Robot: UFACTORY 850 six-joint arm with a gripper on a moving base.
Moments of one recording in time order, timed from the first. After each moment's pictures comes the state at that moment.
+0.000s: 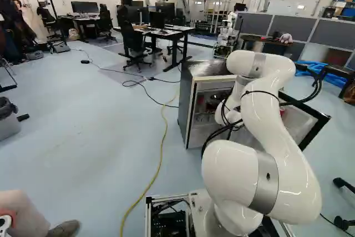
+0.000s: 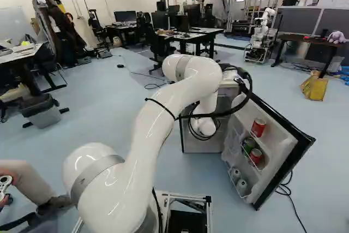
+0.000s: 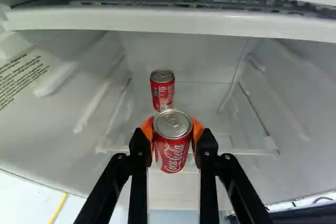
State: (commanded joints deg) arm -30.1 -68.1 -71.6 -34.4 62.6 0.0
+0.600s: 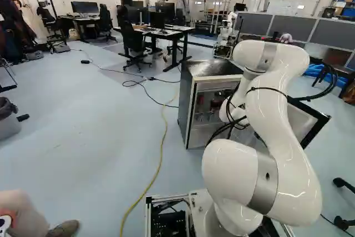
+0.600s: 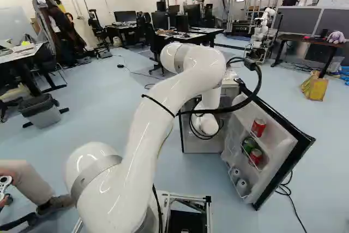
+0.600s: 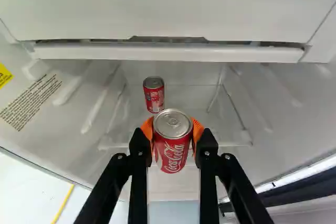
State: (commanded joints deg) arm -32.6 -60.7 -64.1 -34.4 62.6 0.0
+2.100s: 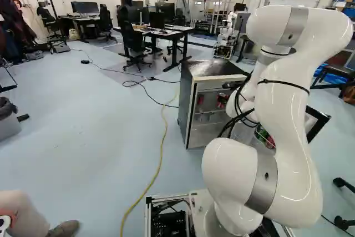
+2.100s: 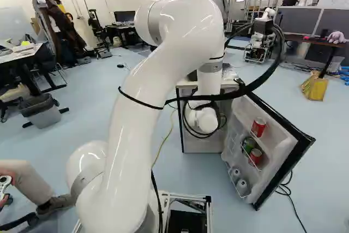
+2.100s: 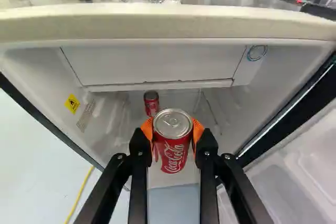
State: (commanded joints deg) arm -35.9 -40.0 -44.3 -32.4 62.6 0.0
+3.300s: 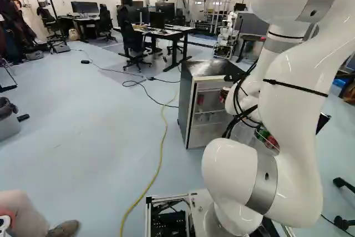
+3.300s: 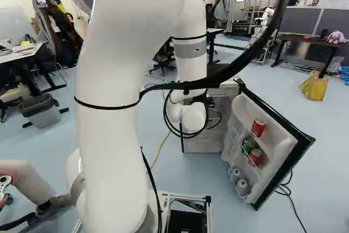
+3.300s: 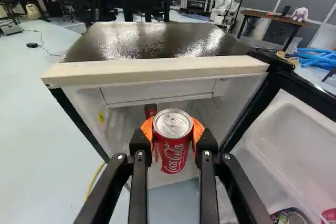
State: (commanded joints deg) arm -34.5 -21.1 -28.8 -25.4 62.5 0.0
